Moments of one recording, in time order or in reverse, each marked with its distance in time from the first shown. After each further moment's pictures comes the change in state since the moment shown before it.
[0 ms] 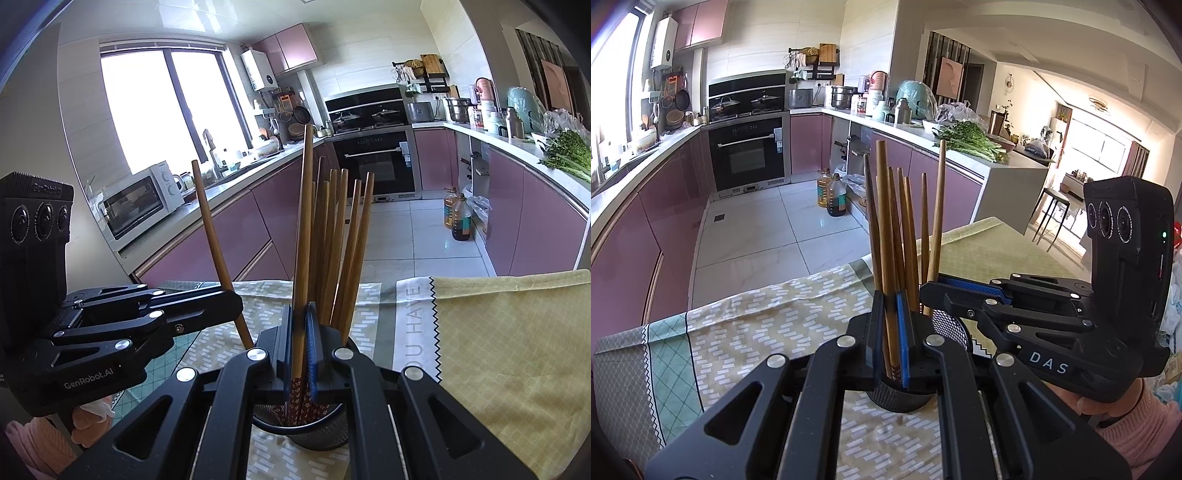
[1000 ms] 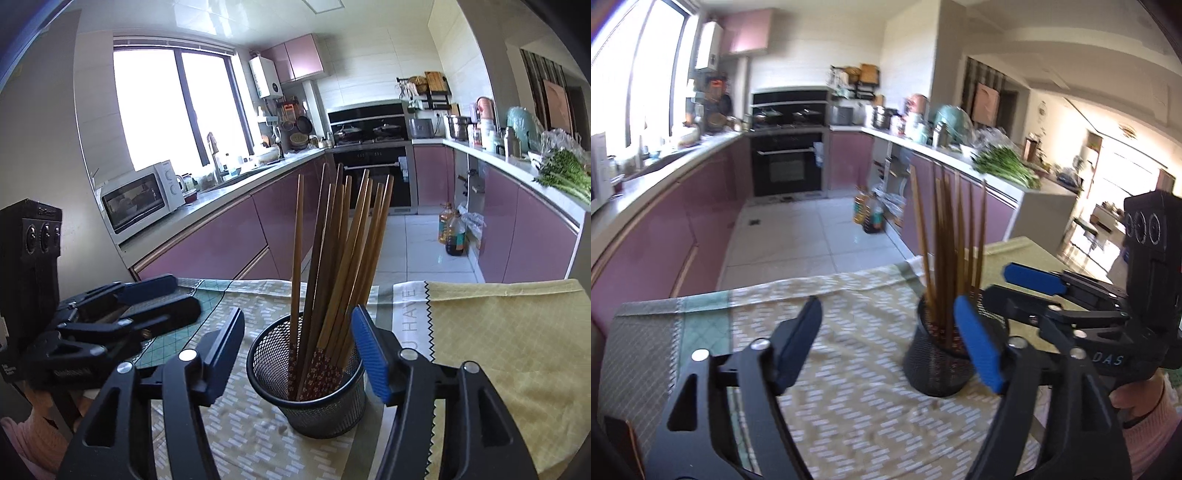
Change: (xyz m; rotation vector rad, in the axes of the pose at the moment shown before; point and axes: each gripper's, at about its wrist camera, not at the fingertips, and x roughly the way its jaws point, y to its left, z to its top) left arm -0.031 0.031 -0.044 -0.088 -0.128 0.158; right arm -0.023 0.017 -0.016 -0.063 -0.054 -0.037
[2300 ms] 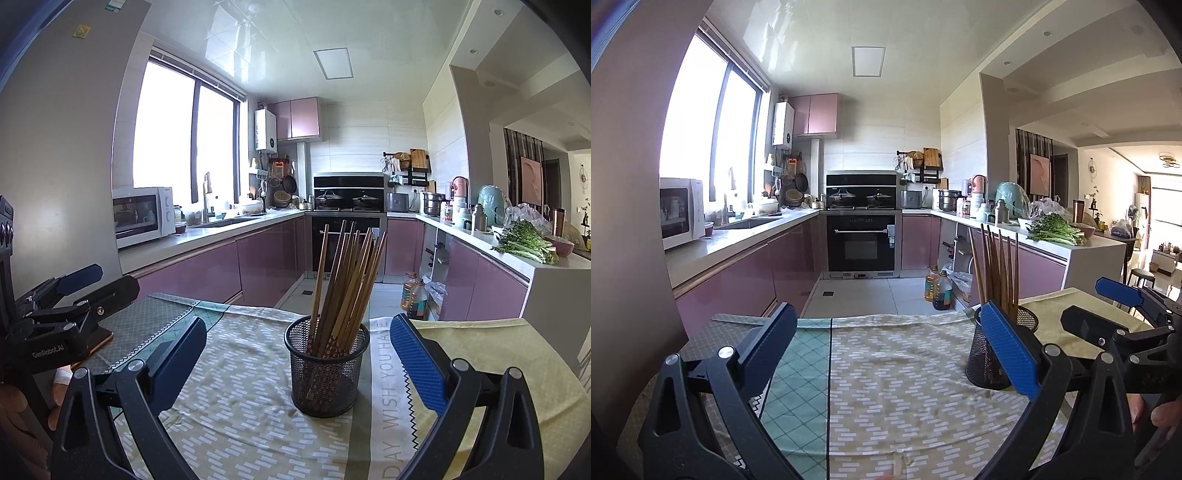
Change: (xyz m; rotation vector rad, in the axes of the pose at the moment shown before) left arm -0.132 -0.007 -0.053 0.002 -0.340 0.276; right arm -0.074 0.073 -0.055 -0.146 -0.255 -0.164
